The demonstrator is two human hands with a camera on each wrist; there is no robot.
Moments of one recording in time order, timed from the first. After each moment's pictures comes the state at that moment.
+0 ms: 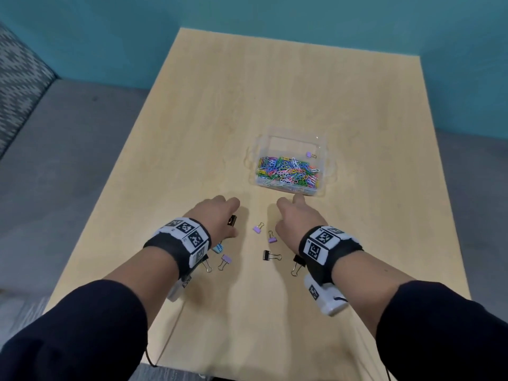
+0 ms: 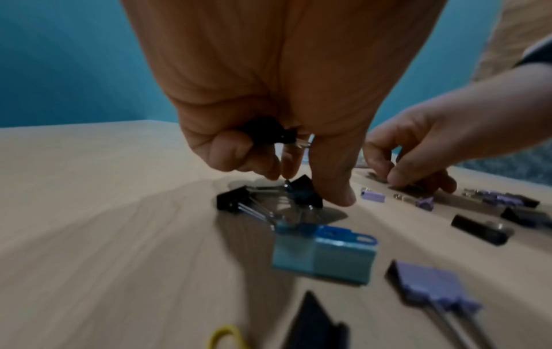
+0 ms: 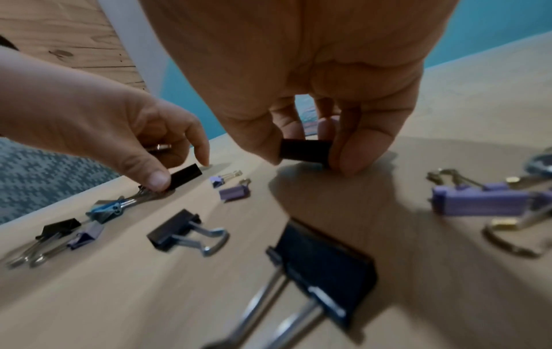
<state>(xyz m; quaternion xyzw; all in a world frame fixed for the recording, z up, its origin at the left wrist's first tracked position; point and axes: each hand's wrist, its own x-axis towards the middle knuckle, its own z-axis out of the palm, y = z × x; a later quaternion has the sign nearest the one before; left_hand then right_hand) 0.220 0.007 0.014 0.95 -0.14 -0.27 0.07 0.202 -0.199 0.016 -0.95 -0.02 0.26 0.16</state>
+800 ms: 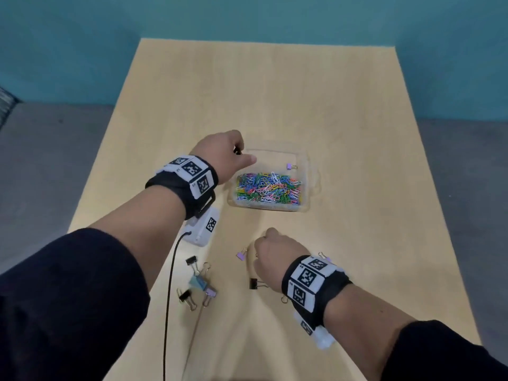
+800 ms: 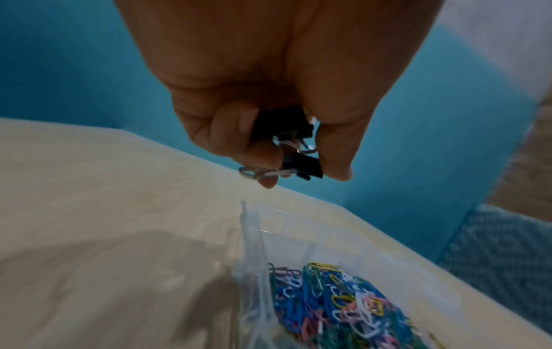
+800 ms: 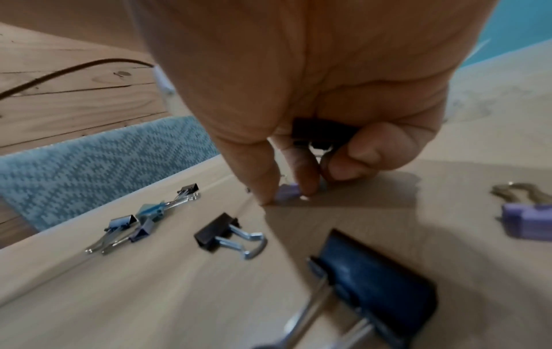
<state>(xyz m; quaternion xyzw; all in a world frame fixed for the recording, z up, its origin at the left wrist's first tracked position) 0.365 -0.060 0.059 0.96 -0.10 -0.13 0.21 0.199 -0.193 0.004 -0.93 -0.10 0.34 0.10</state>
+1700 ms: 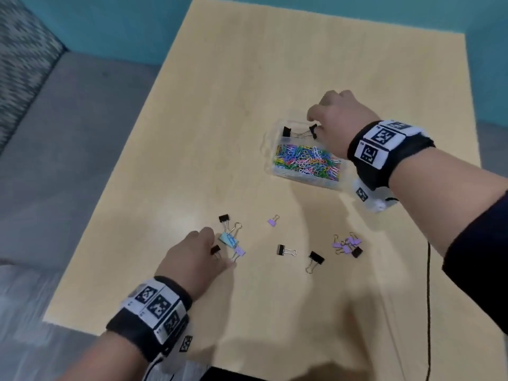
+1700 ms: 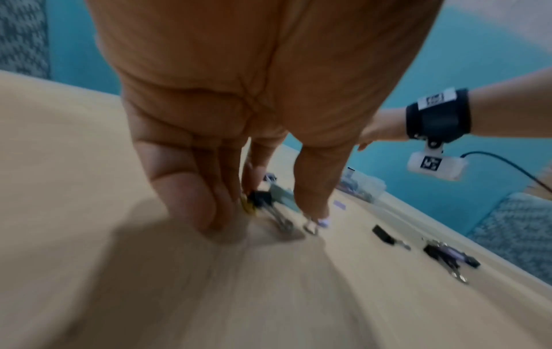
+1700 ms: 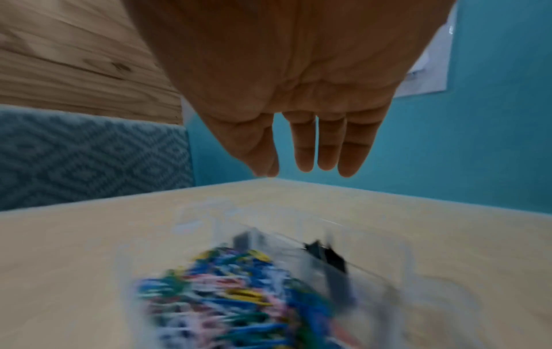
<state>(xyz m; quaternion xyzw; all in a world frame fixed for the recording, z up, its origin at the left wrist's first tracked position) 0.127 0.039 0.019 0.95 0.08 -0.27 0.16 0.348 -0.233 0.064 -0.98 -0.19 0.09 0.00</state>
